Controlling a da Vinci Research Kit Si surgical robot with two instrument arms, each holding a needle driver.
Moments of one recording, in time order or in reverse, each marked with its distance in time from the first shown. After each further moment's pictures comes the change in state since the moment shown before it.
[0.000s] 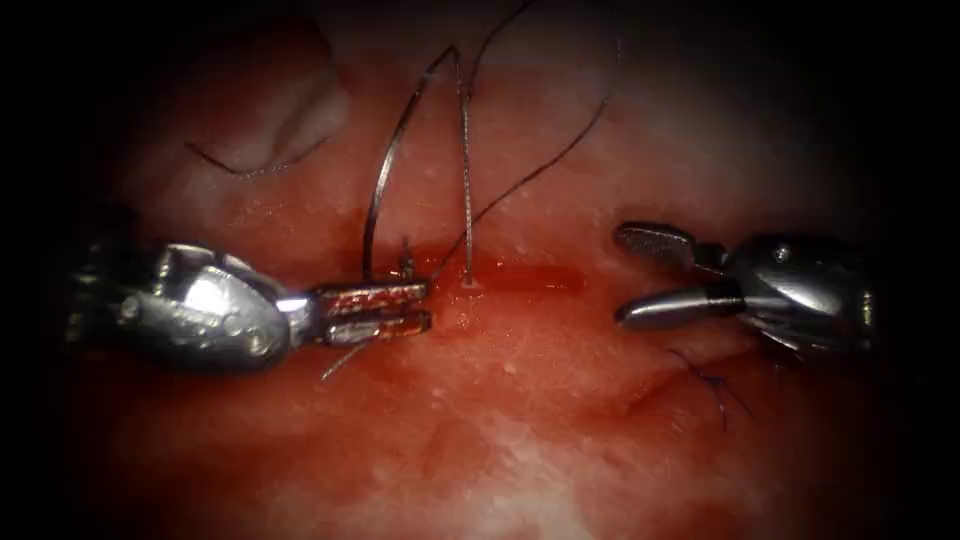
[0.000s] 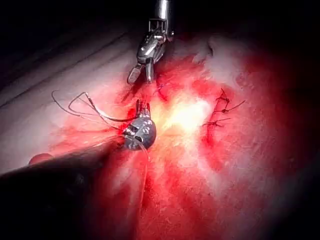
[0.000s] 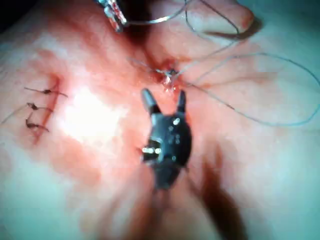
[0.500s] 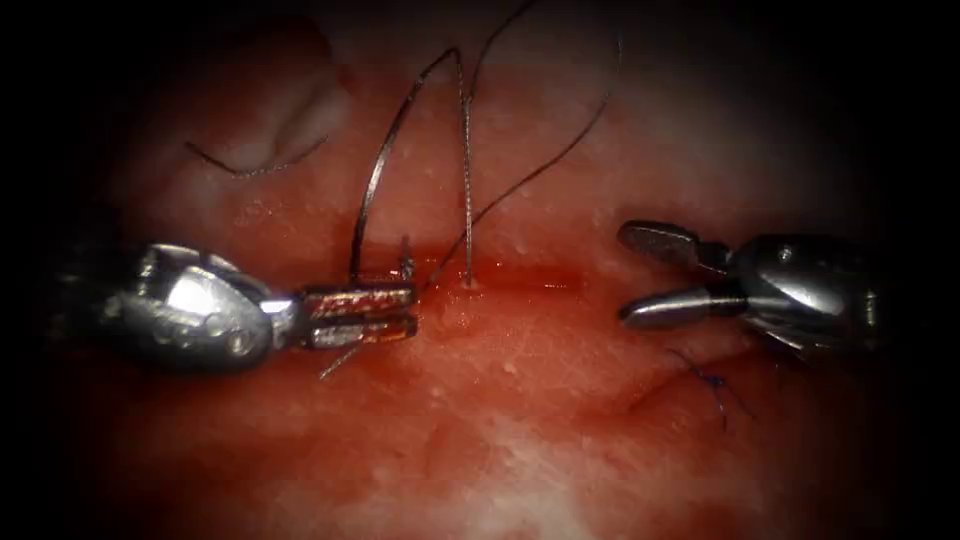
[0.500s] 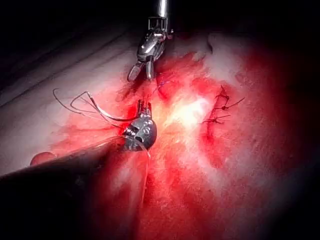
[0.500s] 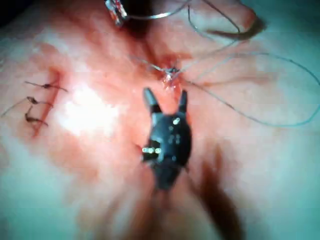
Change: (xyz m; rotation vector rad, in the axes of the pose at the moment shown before) right arm 0.000 0.000 0.000 -0.003 0.000 -0.007; left arm 0.000 0.000 -0.001 -0.007 0.008 -0.029
